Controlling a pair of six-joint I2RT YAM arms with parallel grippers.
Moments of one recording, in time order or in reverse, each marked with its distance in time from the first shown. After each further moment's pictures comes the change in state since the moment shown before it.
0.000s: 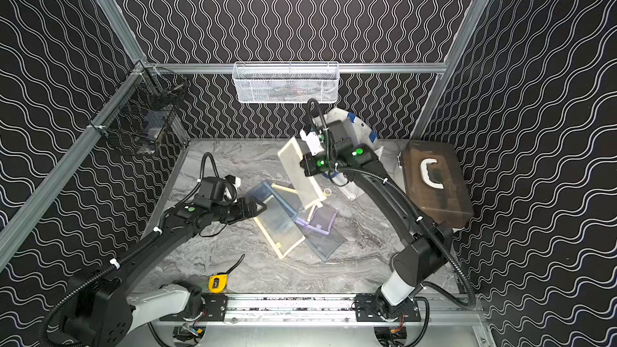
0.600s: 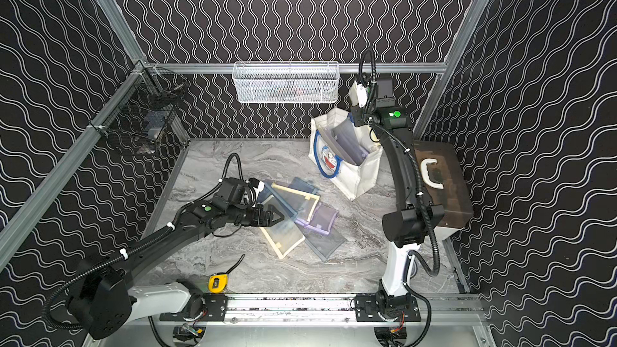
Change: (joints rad) left arm -0.173 0.077 0.056 0.003 0.029 0.054; right arm -0.337 0.325 0.556 -0.050 0.334 -0.332
